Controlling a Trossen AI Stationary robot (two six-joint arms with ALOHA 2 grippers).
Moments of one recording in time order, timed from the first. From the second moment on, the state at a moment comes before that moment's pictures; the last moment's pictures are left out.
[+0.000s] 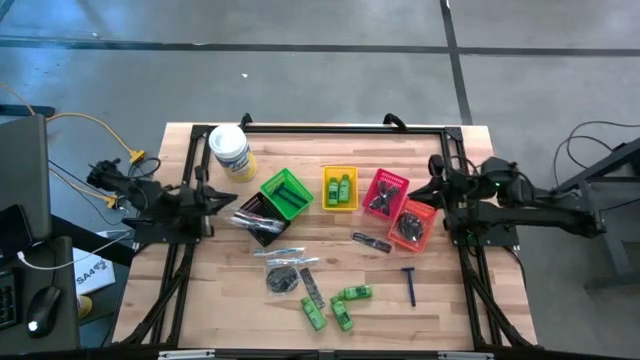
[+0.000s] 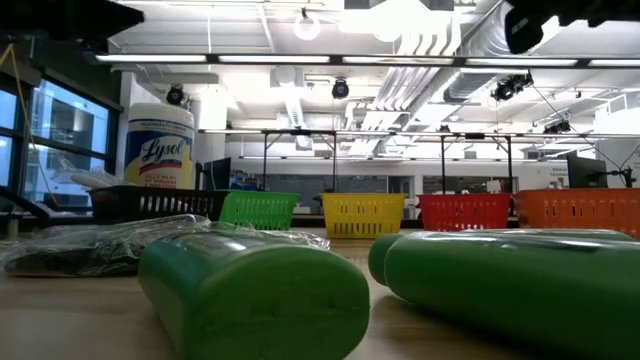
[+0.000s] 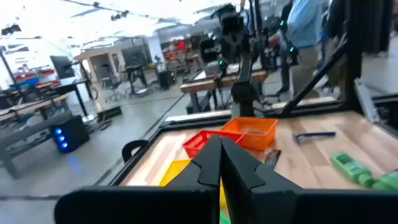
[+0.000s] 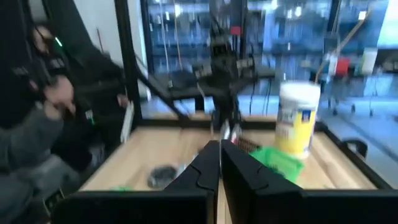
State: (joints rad) left arm -0.48 0.07 0.29 -0.08 -0.66 0.23; right arm -0.19 0.38 0.47 -0.08 -0.32 0.03
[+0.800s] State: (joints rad) left arm -0.48 0.03 0.02 0.07 -0.59 0.26; right arm -0.19 0.21 0.11 0.19 -0.26 0.07
